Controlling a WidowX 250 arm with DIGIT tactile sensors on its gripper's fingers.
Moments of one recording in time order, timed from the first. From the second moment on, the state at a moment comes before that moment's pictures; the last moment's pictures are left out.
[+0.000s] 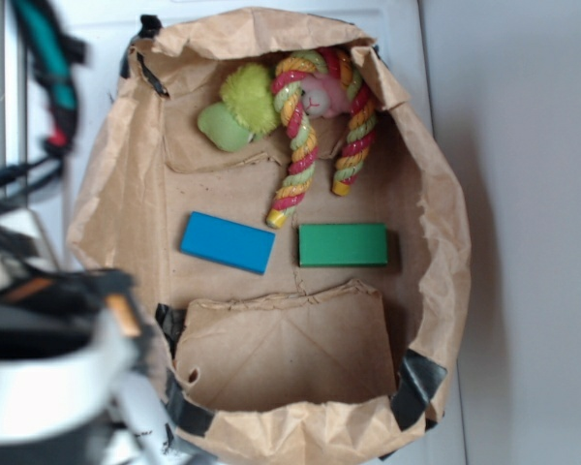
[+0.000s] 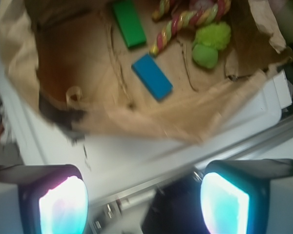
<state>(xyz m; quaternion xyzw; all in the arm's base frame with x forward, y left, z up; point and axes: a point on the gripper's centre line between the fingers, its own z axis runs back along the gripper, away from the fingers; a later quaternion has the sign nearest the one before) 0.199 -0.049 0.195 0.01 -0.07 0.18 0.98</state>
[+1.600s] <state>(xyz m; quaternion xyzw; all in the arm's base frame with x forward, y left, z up) 0.304 0.027 0.118 -0.08 -0.12 0.27 0.95</state>
